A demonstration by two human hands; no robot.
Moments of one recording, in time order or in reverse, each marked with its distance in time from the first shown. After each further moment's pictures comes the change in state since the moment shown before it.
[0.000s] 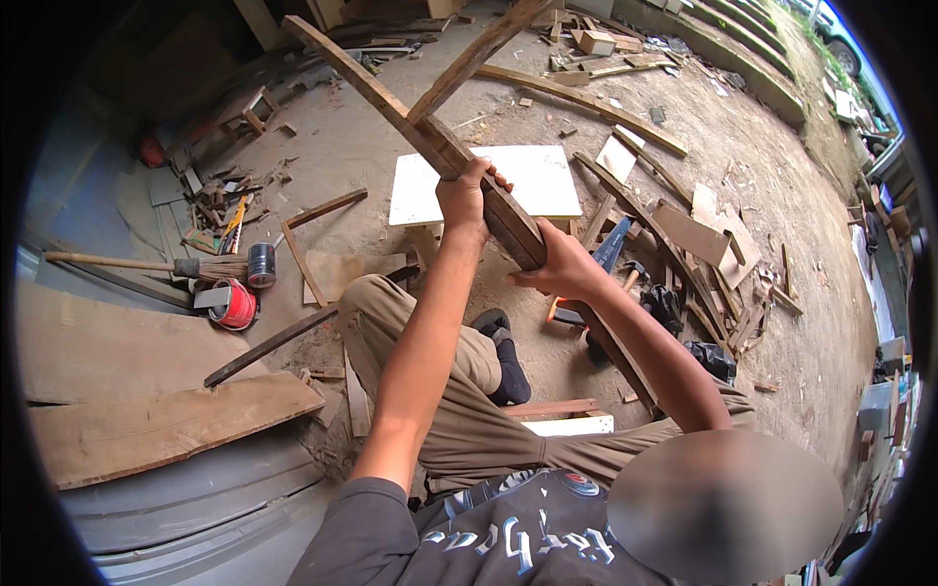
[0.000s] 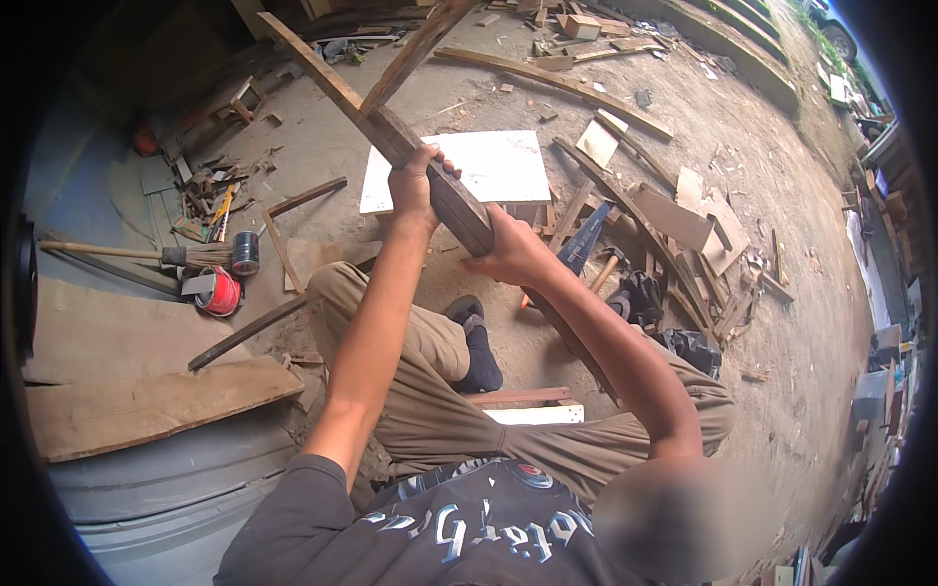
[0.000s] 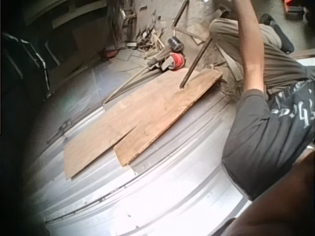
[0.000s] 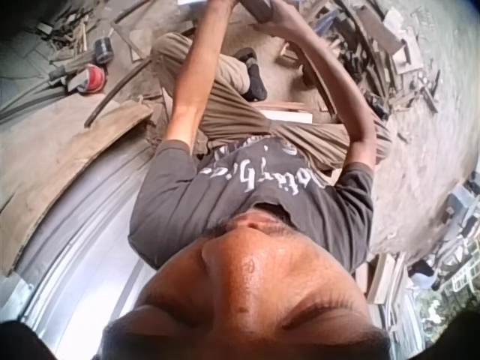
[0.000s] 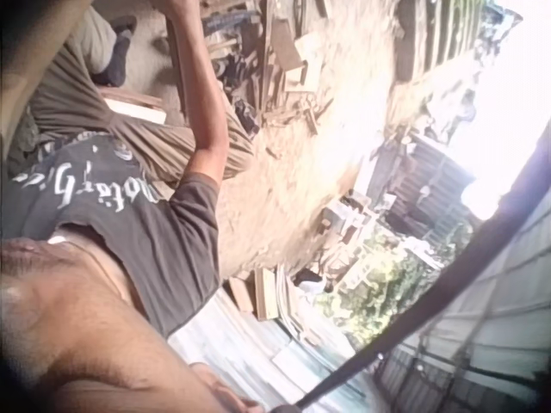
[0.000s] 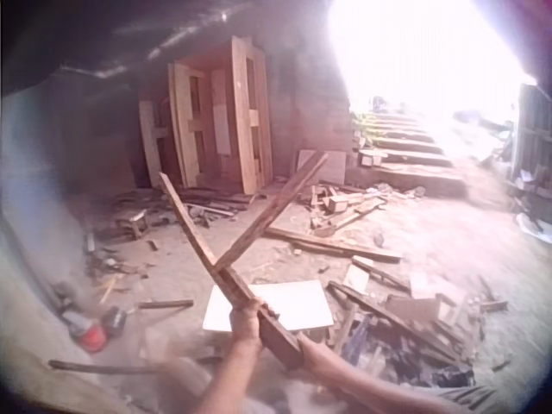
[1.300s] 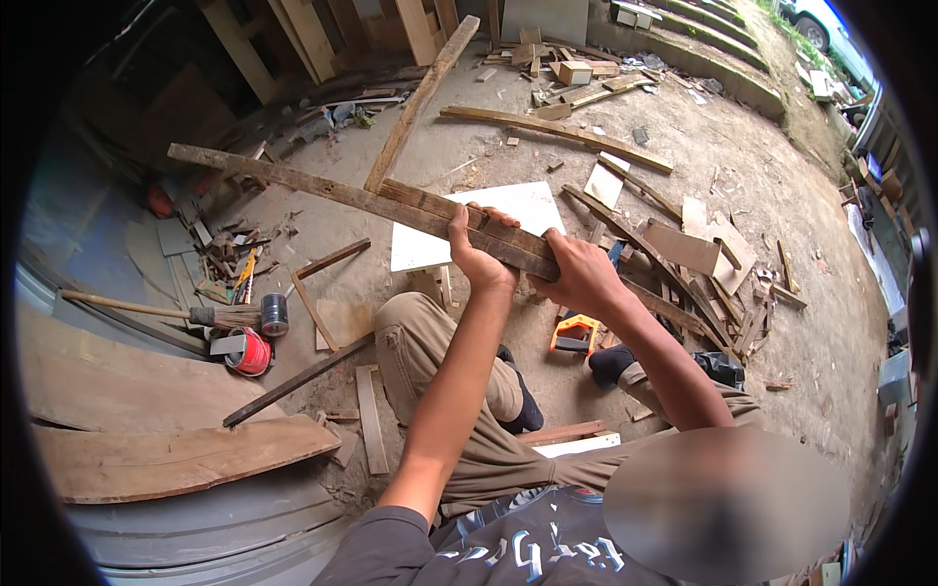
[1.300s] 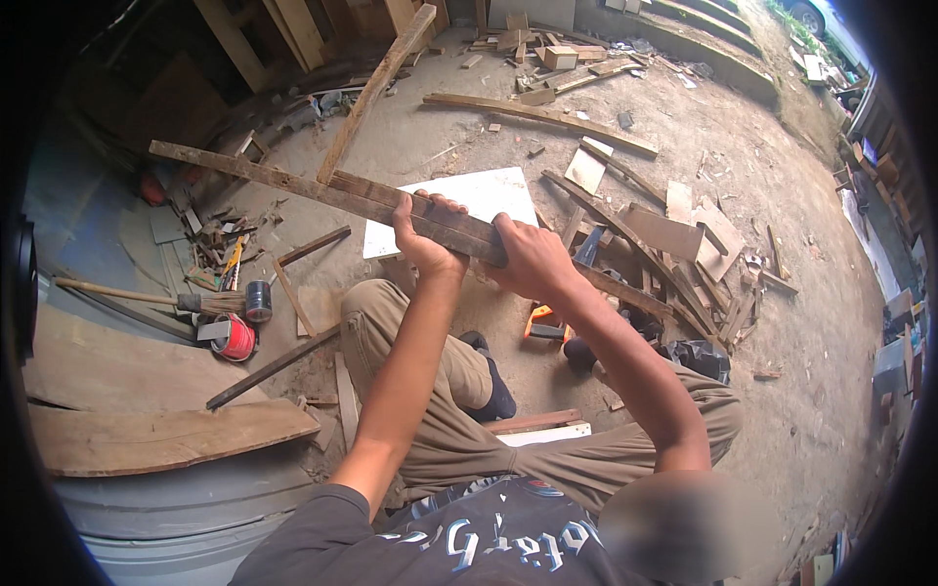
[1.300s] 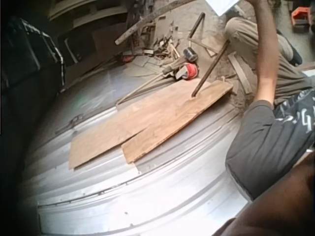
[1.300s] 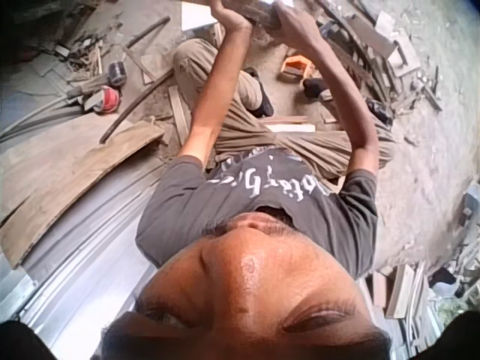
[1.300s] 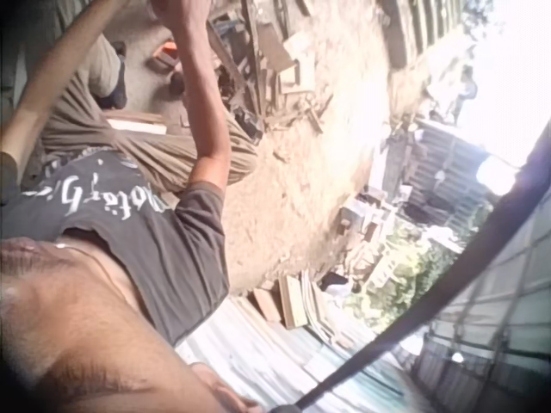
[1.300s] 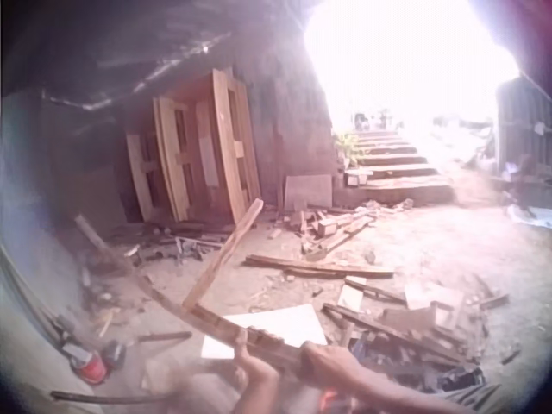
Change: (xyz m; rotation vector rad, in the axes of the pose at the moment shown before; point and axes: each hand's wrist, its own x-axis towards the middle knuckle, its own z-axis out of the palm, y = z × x) left_hand -0.044 -0.014 0.040 -0.320 -0.071 0.126; right_hand -0.018 -0.024 -0.050 -0.462 0.214 -0.100
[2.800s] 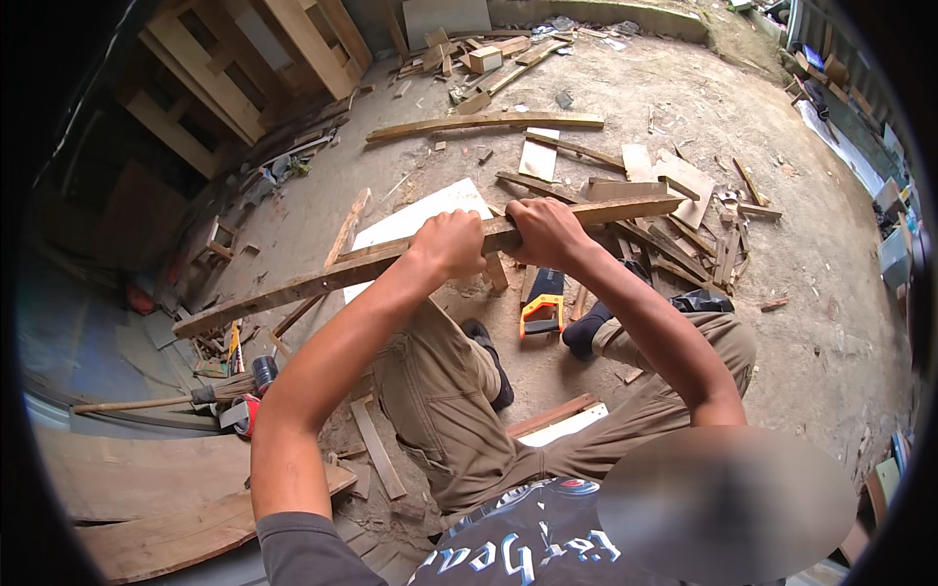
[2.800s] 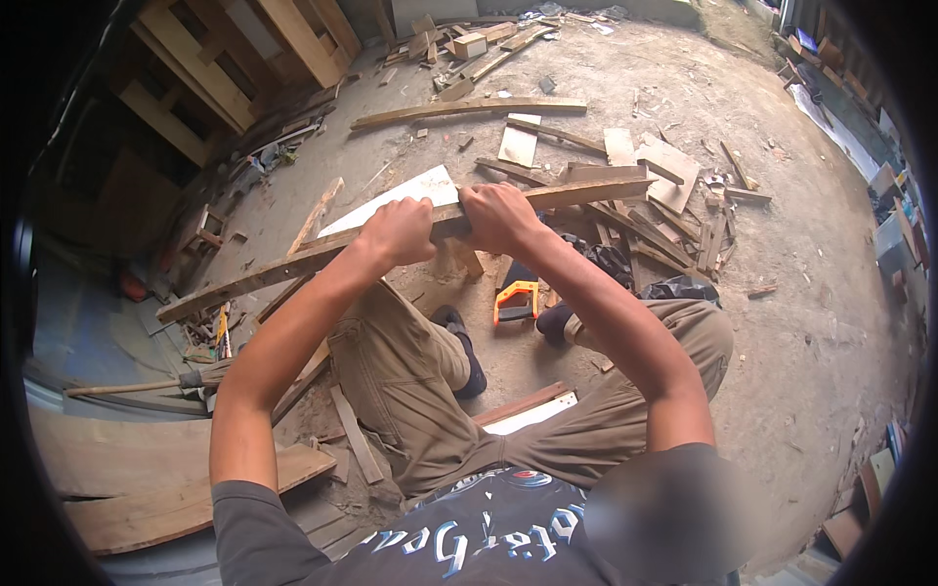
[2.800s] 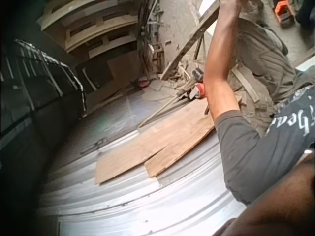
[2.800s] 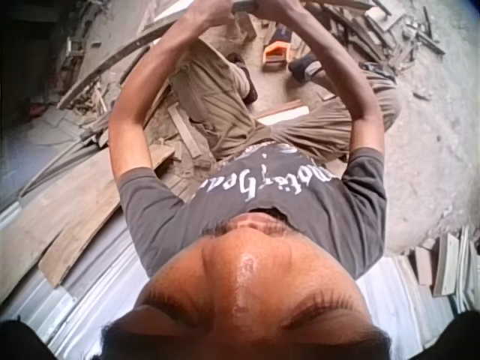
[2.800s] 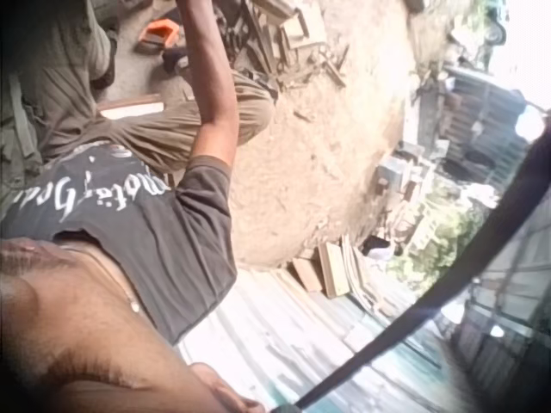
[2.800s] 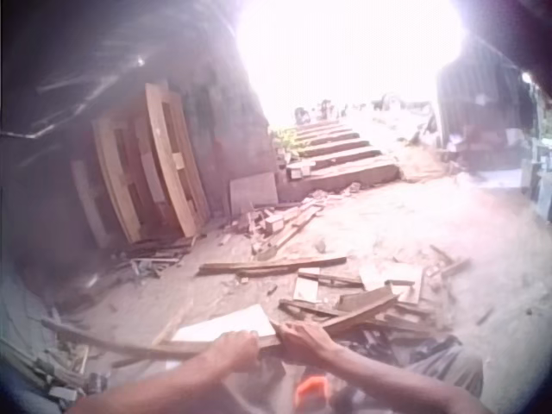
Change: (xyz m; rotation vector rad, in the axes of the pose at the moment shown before) left_hand 0.002 -0.024 0.075 2.509 -1.345 0.086; right_hand -0.019 0.087 -0.021 -0.147 0.181 0.039
